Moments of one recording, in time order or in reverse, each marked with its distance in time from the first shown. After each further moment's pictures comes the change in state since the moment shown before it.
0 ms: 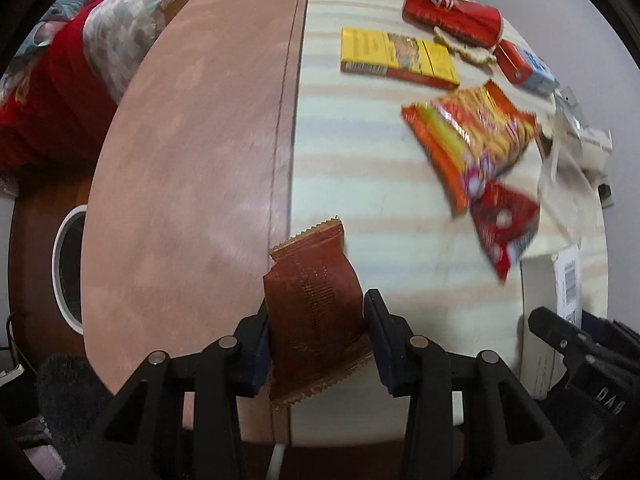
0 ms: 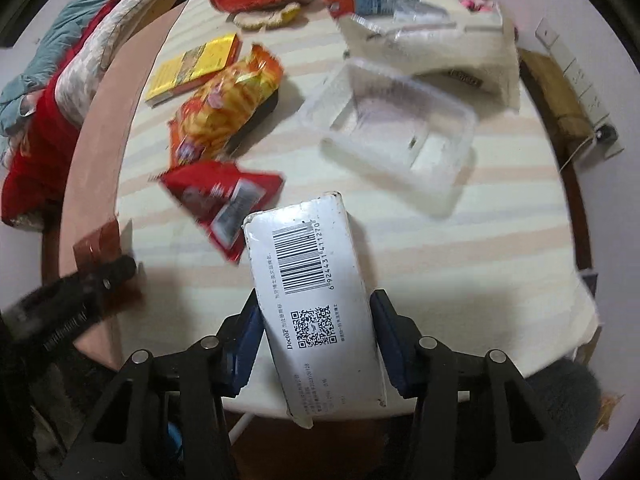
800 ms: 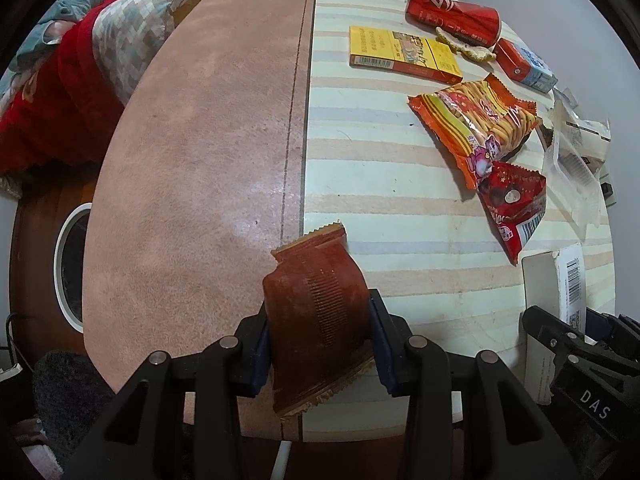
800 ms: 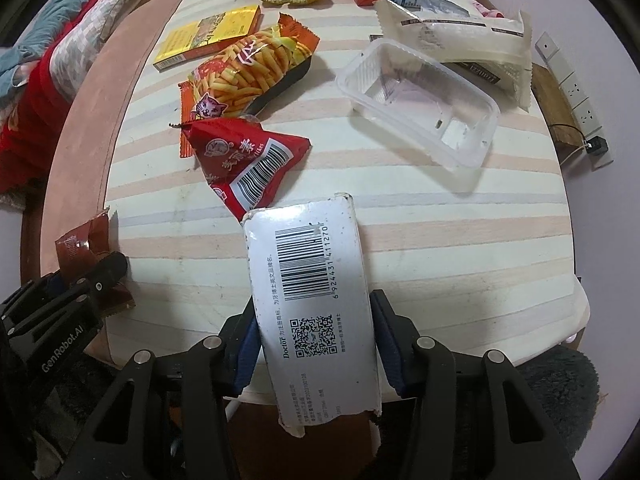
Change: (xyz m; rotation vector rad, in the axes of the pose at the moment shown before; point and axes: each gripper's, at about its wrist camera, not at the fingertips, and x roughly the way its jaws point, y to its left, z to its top) left arm -0.009 0.042 -0.042 0.001 -0.053 0.005; right arm 0.013 0.050 -0.013 -0.055 0.003 -0.111
